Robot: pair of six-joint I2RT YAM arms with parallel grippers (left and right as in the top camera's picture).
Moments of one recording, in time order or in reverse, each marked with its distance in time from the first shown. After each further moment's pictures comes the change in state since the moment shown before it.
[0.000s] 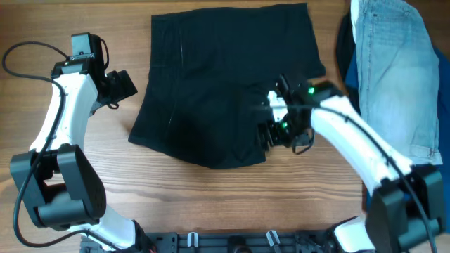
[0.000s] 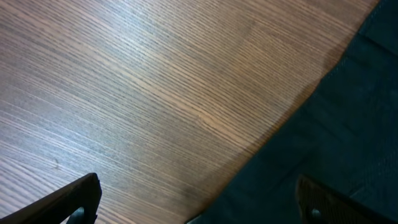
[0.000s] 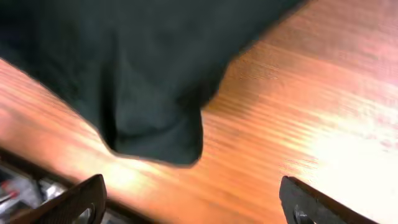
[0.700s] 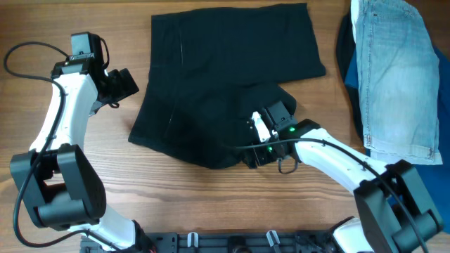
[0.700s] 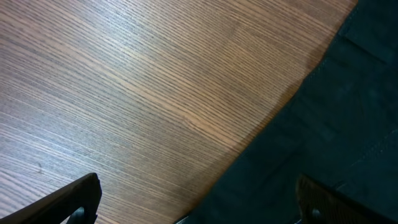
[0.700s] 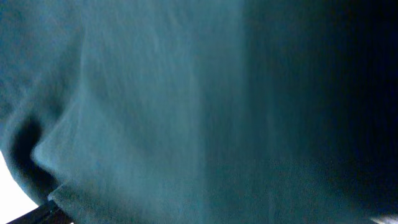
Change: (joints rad) left arm 0.000 0.000 0.000 0.014 0.043 -0.004; right arm 0.117 0.023 -0.323 0.558 0.063 0.021
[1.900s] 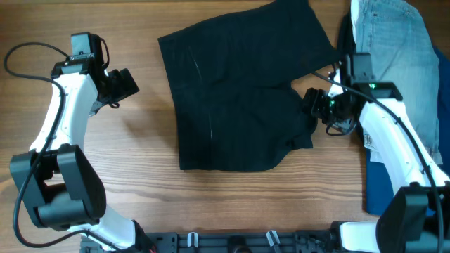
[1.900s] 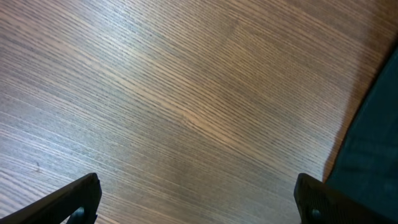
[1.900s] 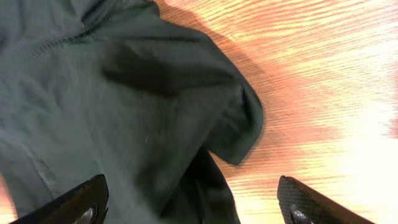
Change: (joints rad) left arm 0.000 -0.001 0.000 -0.003 0.006 -0.003; right arm -0.513 -0.079 0.283 -0.350 0.016 0.217
